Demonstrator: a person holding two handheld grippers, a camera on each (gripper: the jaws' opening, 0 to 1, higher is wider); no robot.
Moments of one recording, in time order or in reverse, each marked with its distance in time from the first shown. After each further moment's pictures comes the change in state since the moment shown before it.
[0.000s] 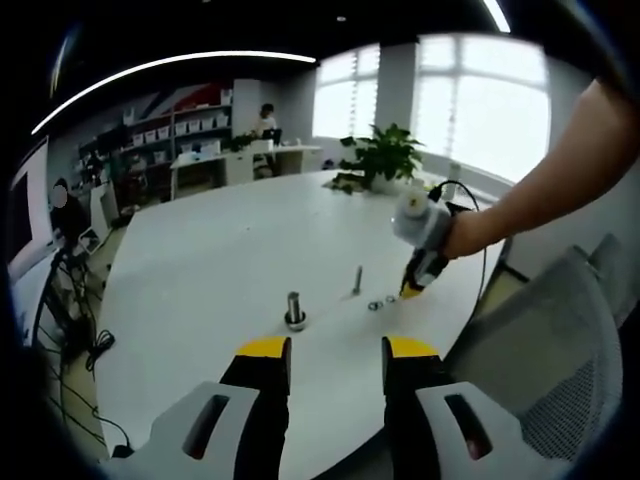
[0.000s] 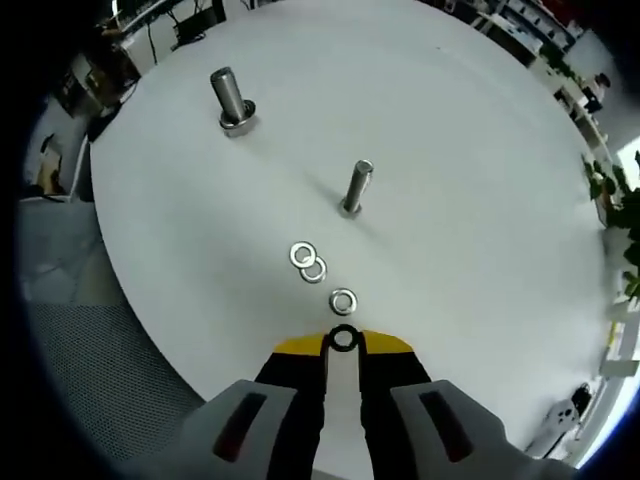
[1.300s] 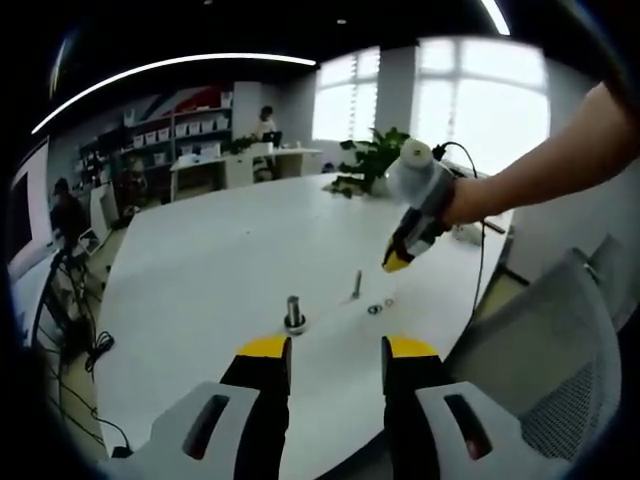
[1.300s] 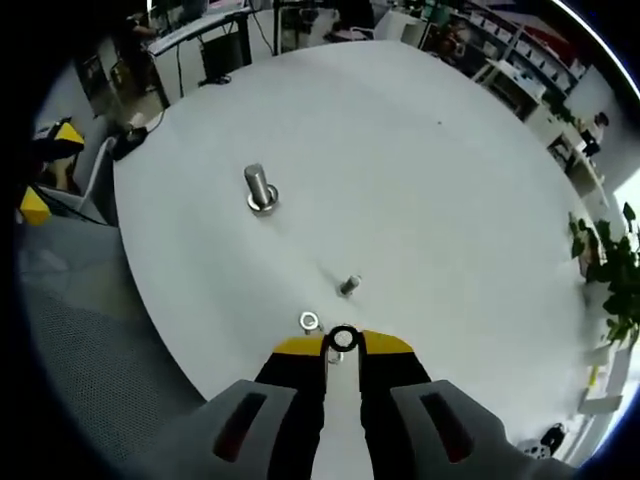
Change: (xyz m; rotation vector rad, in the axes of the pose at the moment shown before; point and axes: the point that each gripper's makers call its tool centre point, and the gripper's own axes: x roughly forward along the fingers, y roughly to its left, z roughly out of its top) left arm 0.000 0.000 0.002 -0.004 -0.009 -0.002; right arm -0.052 -0.003 0.060 -0.091 -0.162 -0.017
